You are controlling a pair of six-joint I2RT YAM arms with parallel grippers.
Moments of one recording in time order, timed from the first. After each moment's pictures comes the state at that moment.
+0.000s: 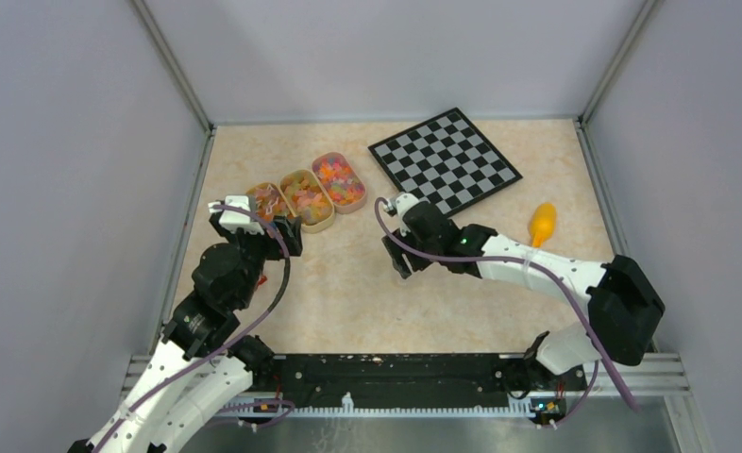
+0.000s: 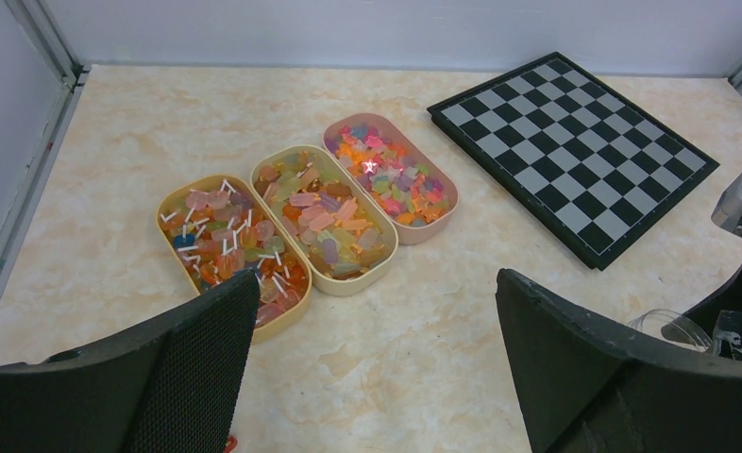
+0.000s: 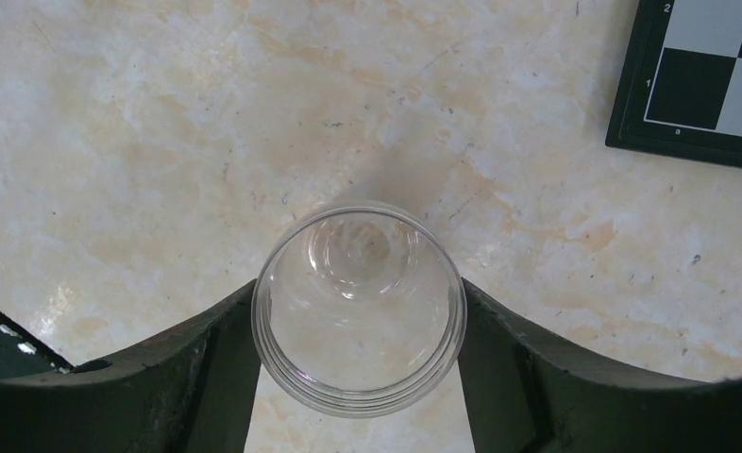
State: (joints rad) left arm -0.57 0.49 0.72 -0.32 -0.41 -0.18; right arm 0.90 1.43 0.99 -0.38 0.11 0.18
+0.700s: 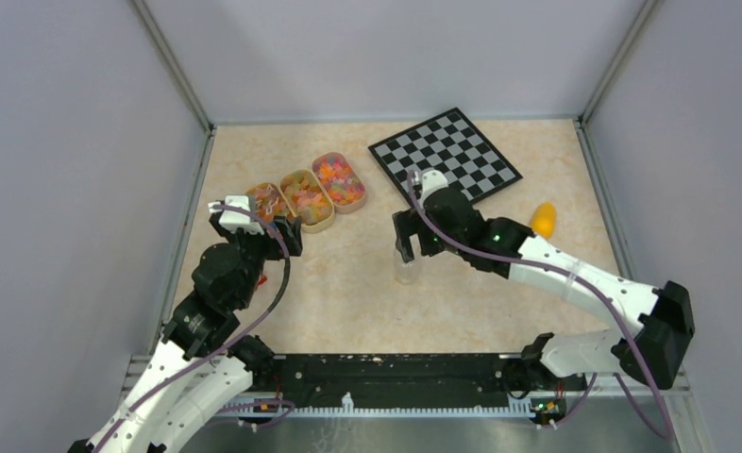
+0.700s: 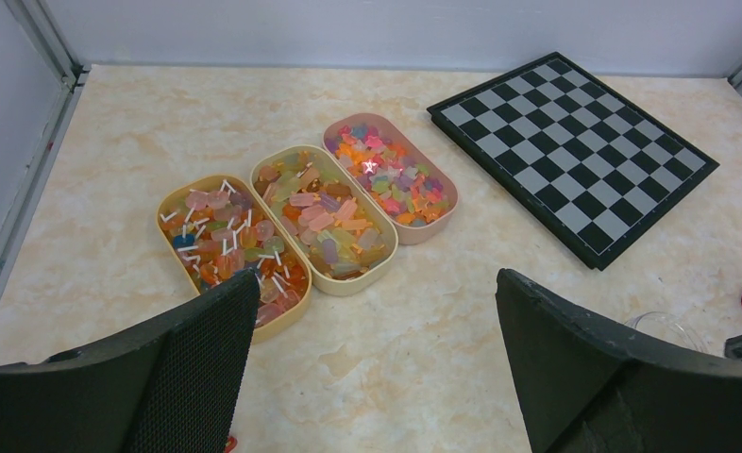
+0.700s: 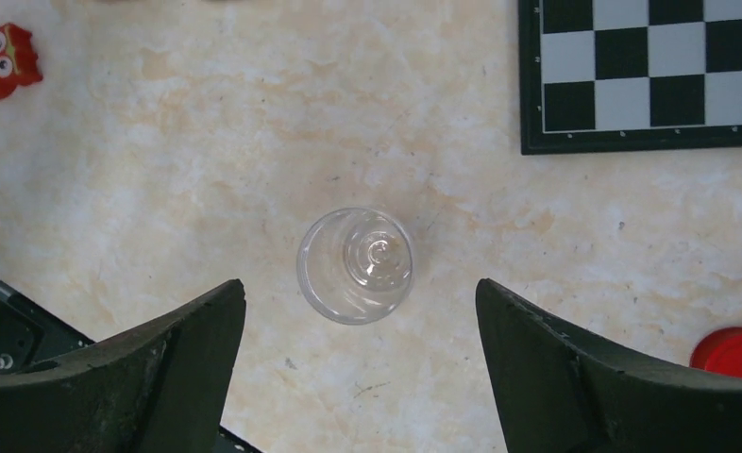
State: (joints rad) left arm -0.57 0.49 0.72 -0.32 -0.41 -0.18; right arm 0.91 1.28 1.09 -0.51 0.21 0.32
